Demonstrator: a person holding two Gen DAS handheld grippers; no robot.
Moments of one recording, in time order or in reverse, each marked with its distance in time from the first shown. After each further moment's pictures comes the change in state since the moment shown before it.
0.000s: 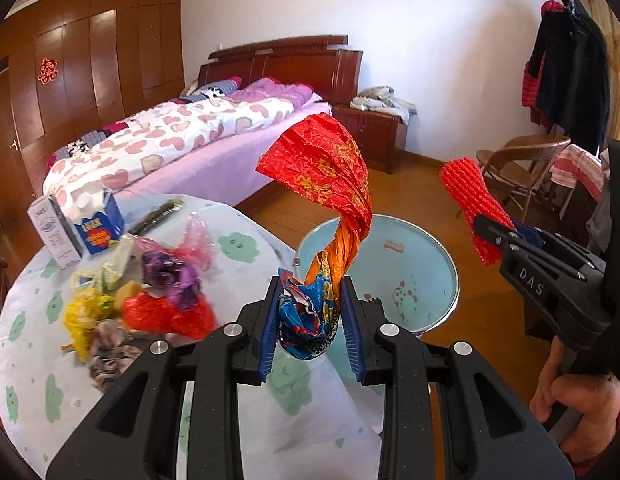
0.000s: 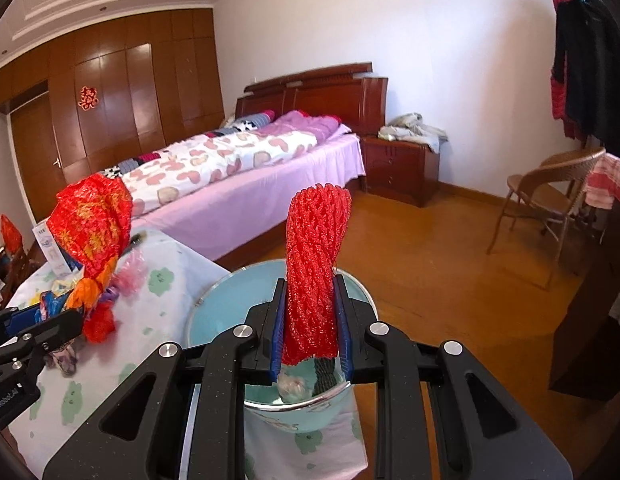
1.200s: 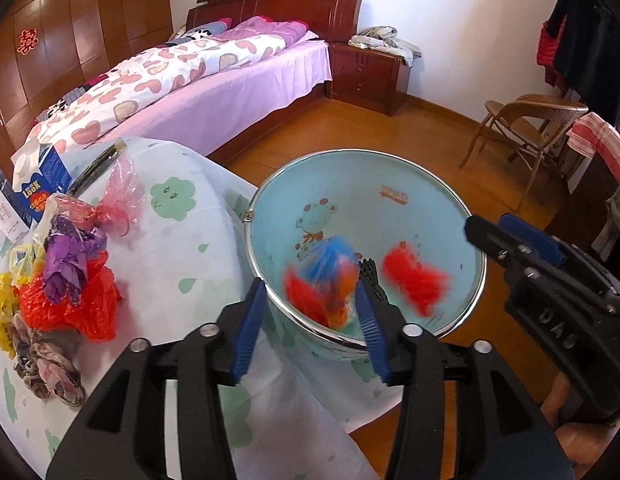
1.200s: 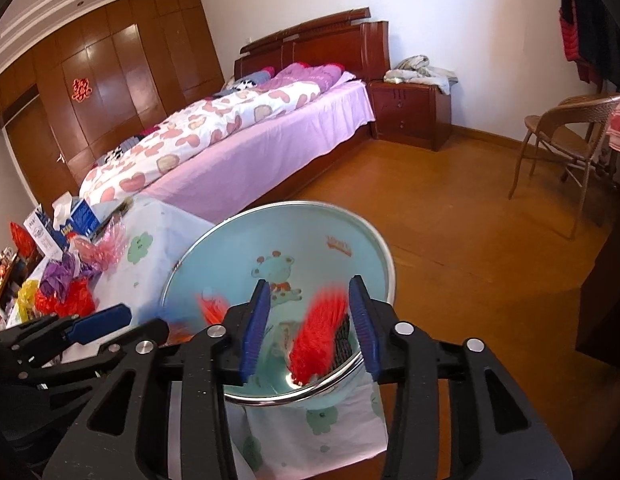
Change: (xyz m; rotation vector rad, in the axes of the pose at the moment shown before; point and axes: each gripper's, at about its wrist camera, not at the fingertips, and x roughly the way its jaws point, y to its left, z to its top) left arm 0.098 -0.029 -0.004 -0.009 0.215 -0.001; right arm 0.059 -0.028 -0.020 0.096 0.154 0.067
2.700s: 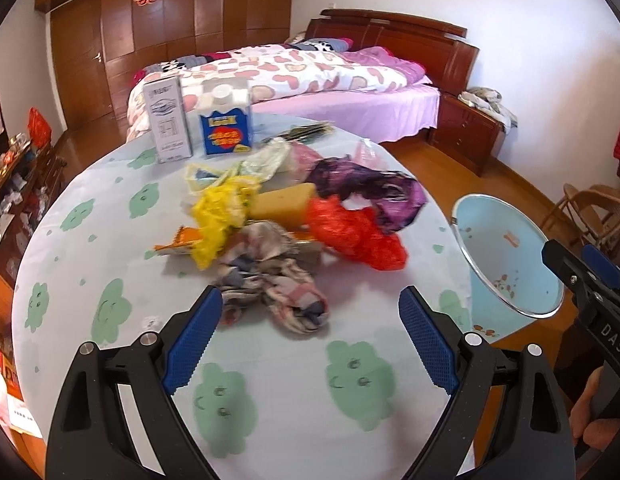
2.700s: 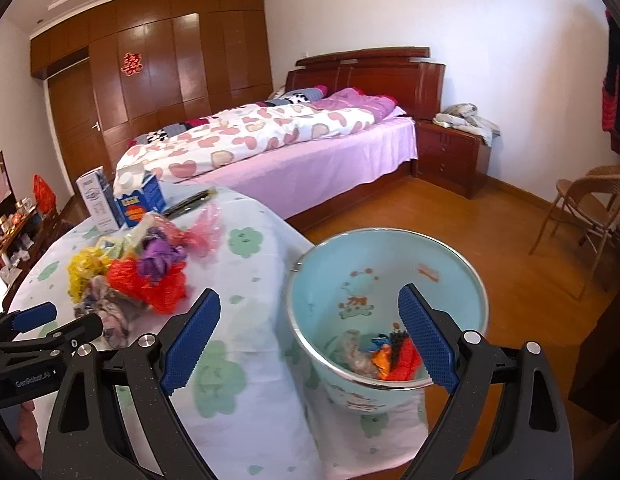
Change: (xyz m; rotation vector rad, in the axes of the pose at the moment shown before) left arm -0.099 0.161 -0.077 -0.318 -0.101 0.219; right arm -0.033 0.129 -0.019 -0.212 -0.067 0.065
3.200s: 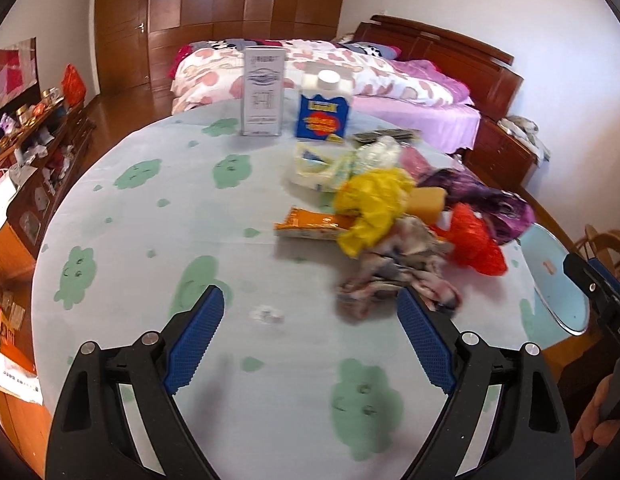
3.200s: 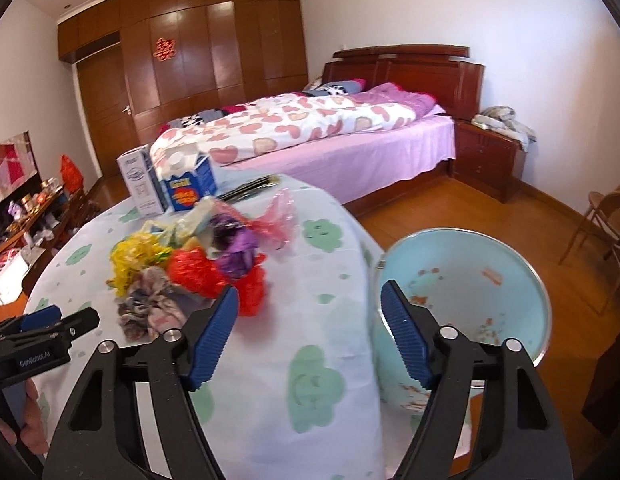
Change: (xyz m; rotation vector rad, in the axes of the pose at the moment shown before) left arm 0.002 0.103 -0.011 -0.152 0.002 0.055; right arm 0.015 0.066 0.000 -0.062 0.039 0.109
